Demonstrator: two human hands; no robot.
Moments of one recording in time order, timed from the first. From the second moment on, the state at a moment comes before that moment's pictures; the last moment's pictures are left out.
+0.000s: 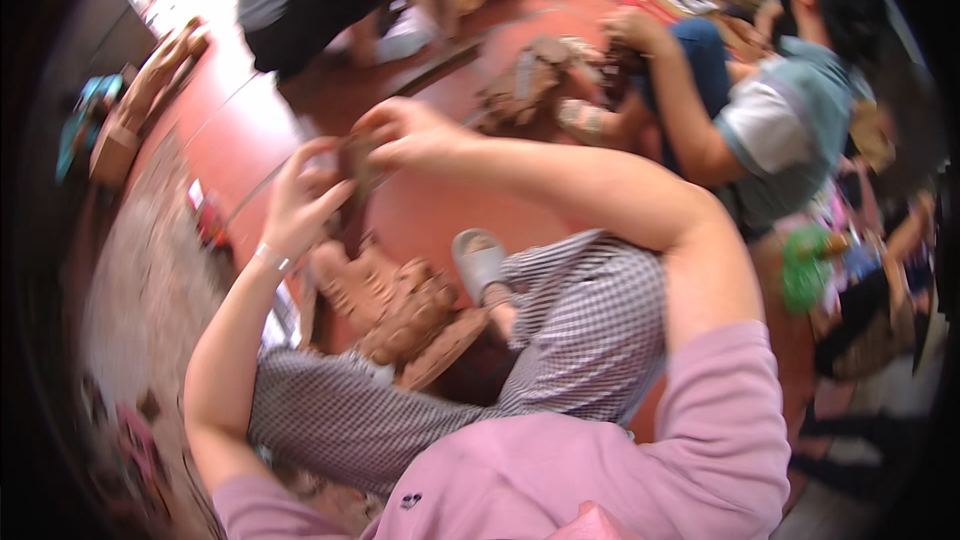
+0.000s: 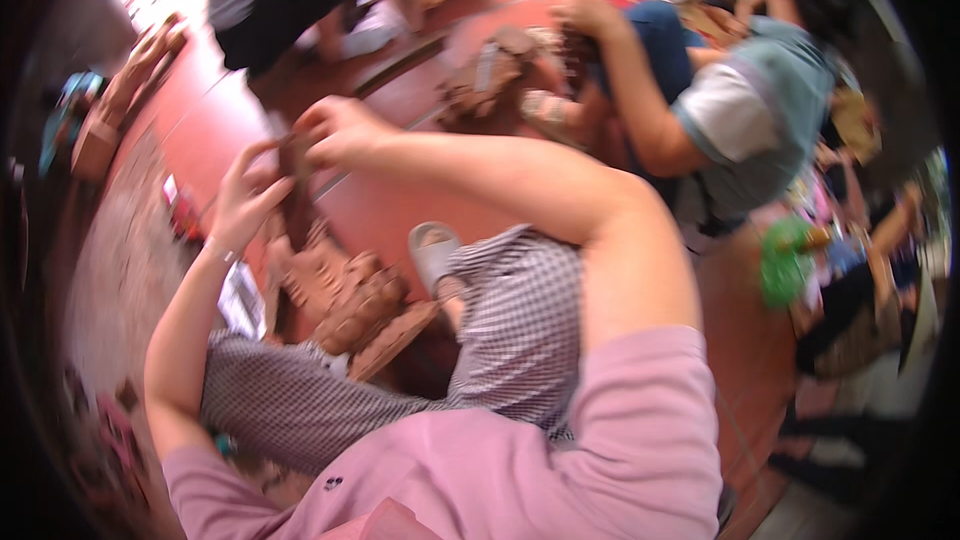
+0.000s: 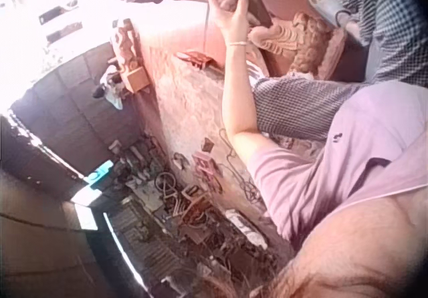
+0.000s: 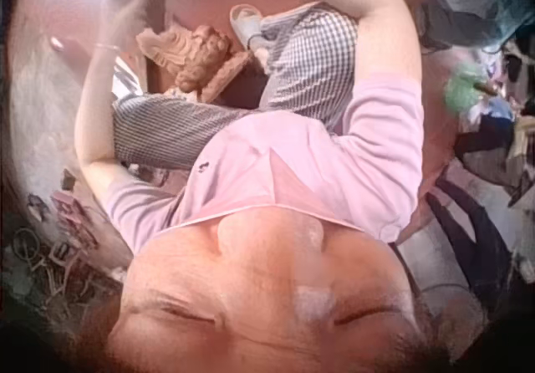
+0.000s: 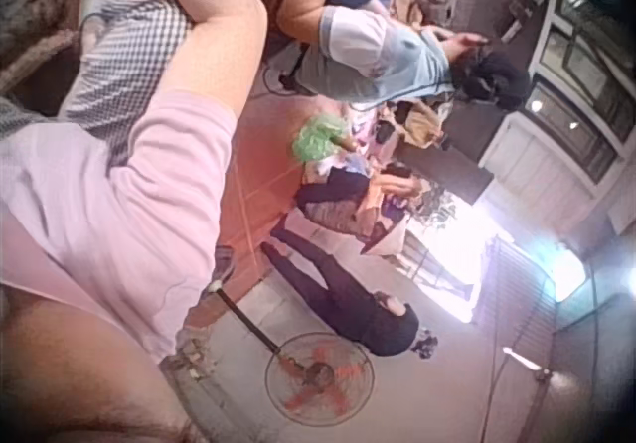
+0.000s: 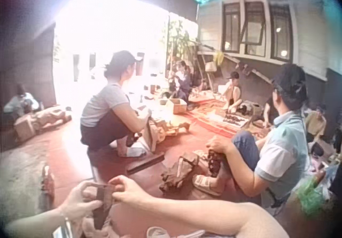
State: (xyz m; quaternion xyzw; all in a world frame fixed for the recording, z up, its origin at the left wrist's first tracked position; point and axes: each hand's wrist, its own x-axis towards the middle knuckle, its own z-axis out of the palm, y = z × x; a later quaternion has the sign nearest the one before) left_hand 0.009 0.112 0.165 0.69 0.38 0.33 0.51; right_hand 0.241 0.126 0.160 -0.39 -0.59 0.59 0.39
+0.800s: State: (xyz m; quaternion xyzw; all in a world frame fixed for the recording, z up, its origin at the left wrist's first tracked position) left_hand -0.009 0.132 0.170 0.86 0.43 0.22 0.18; right_hand 0.245 0.119 0.158 -0.42 -0.63 0.55 0.34
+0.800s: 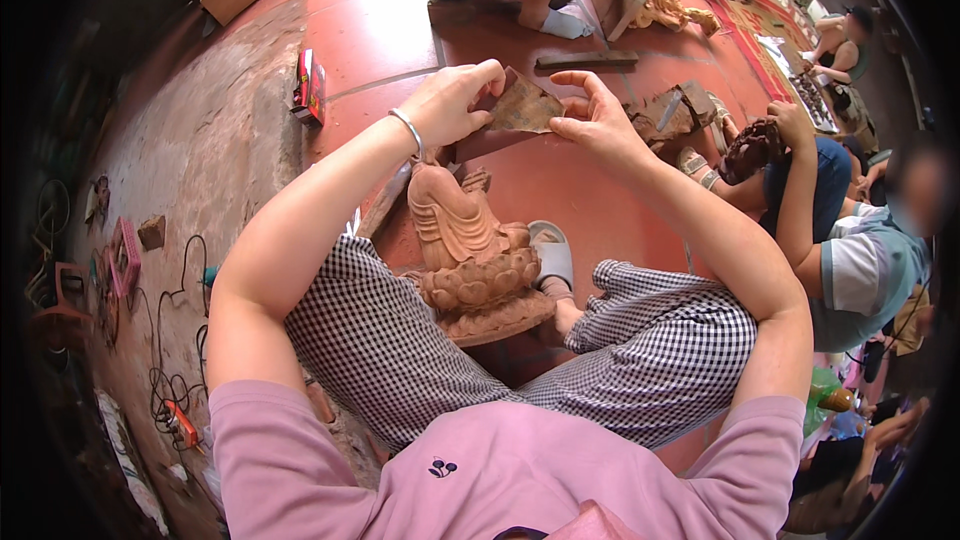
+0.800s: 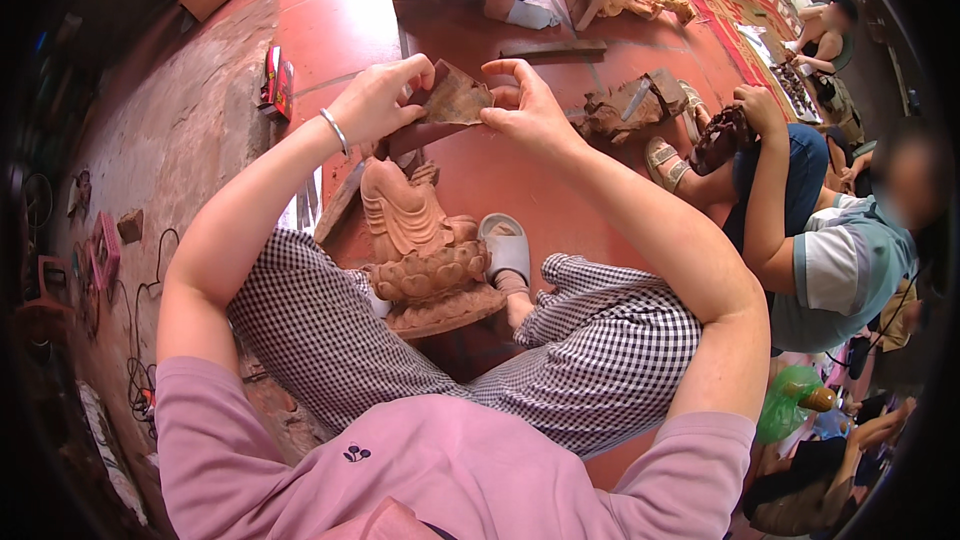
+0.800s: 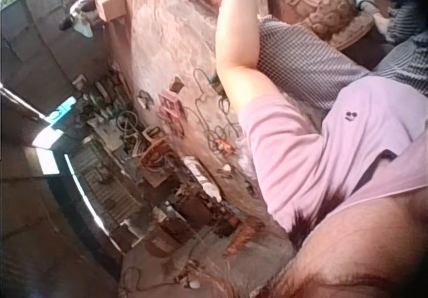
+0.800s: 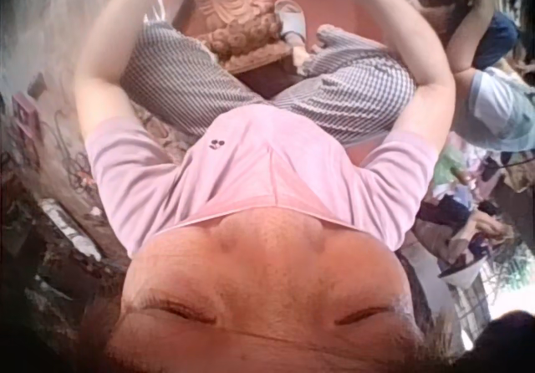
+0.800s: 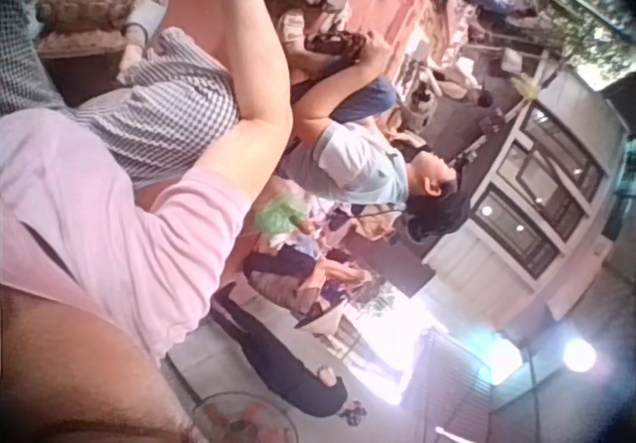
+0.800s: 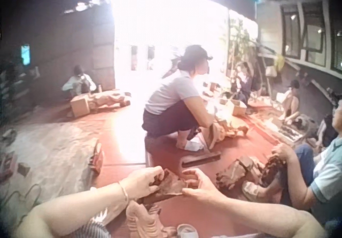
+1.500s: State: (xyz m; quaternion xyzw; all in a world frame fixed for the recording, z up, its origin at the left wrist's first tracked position) left_hand -0.012 0.124 0.189 0.86 0.44 0.18 0.16; right_hand 0.237 0.108 0.156 -0.44 -0.74 0.38 0.34
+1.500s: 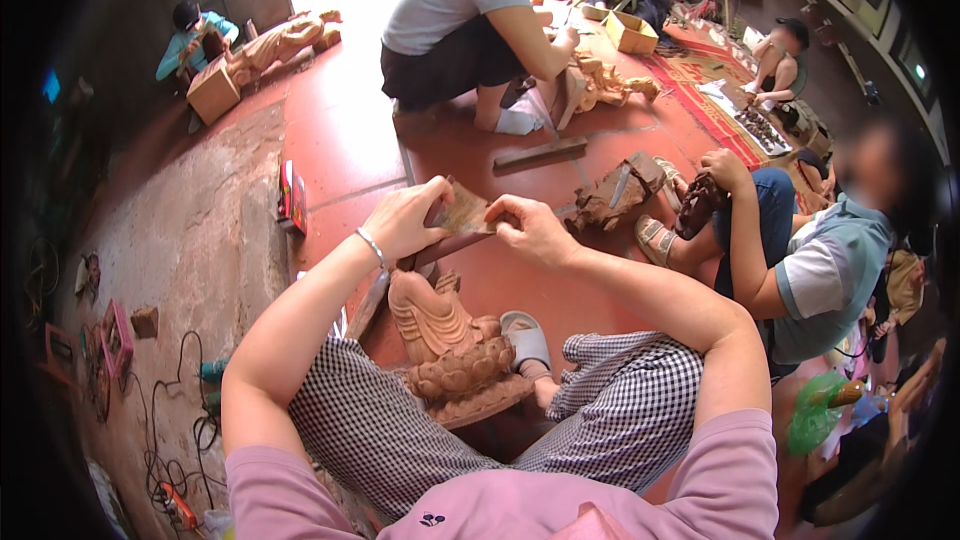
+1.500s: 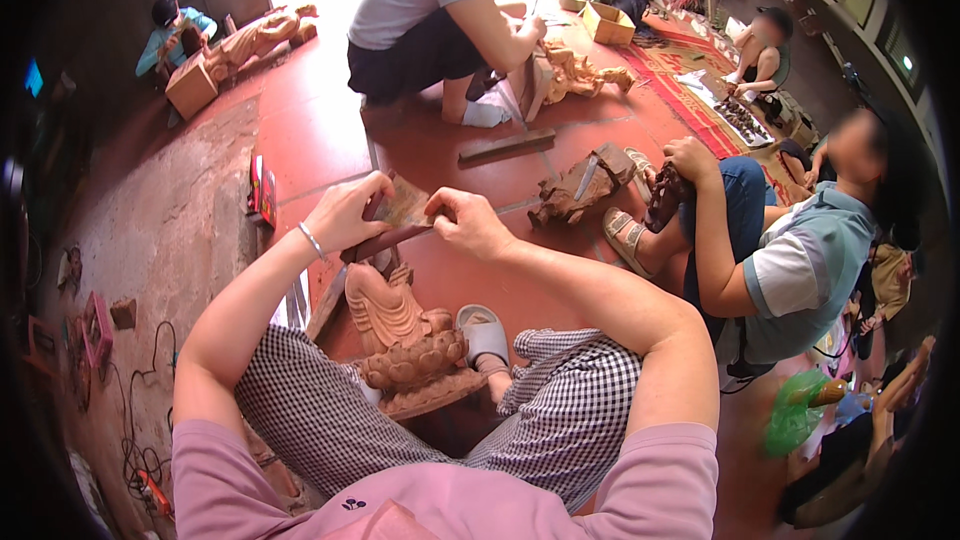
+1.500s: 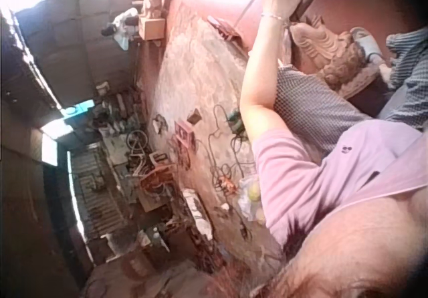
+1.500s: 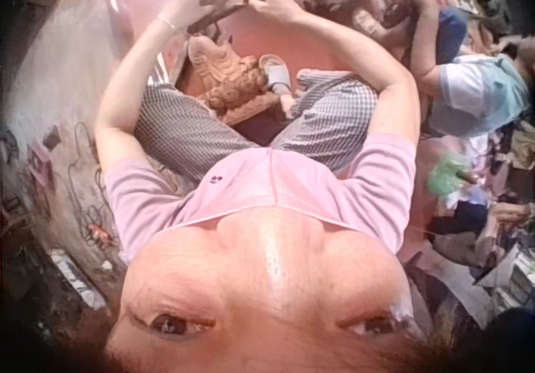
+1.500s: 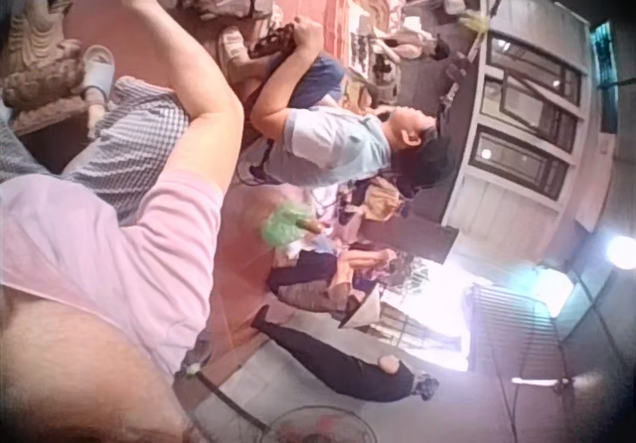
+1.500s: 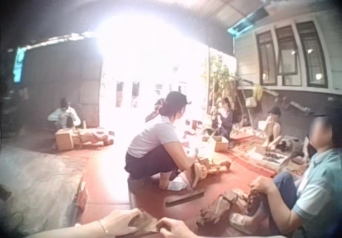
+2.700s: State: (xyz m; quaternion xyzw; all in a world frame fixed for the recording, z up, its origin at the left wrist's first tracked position) left_hand -0.060 0.081 0.223 0.67 0.41 0.24 0.57; right_hand 0.237 0.086 0.200 -0.19 -0.67 0.61 0.38
